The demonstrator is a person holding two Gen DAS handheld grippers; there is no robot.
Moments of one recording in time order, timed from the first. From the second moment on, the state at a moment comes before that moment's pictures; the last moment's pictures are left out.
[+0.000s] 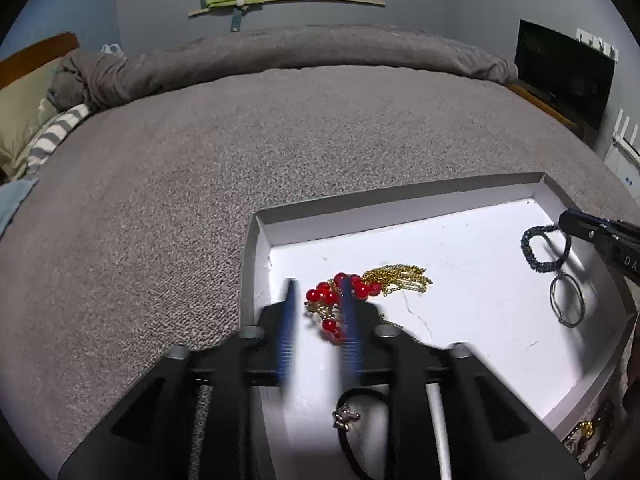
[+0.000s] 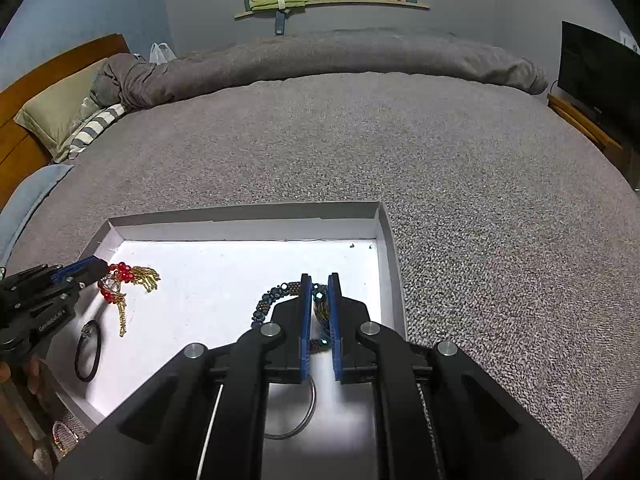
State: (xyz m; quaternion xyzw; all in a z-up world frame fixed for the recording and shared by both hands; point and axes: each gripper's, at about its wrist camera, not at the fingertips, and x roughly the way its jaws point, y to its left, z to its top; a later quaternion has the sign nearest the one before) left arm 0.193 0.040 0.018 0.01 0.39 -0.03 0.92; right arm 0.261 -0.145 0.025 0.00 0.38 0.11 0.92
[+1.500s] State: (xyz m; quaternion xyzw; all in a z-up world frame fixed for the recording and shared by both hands) left arm 0.060 0.035 0.051 0.03 0.32 -0.05 0.95; right arm 0.133 -0.172 0.056 -0.01 0.27 0.10 0.96
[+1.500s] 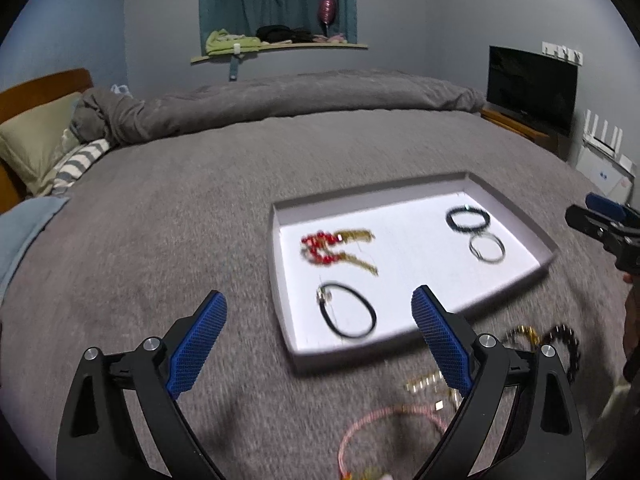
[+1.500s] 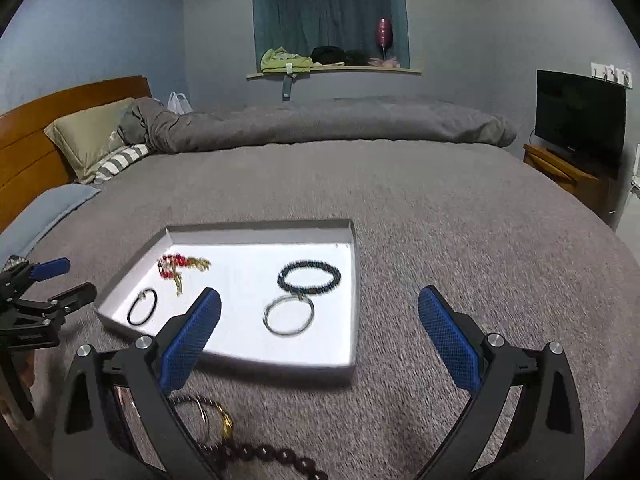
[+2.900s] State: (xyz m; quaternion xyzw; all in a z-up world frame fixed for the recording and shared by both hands) left arm -0.002 0.036 -0.012 0.07 0.40 -0.08 0.91; right arm 0.063 -0.188 -0.026 -0.05 0.40 0.15 0.91
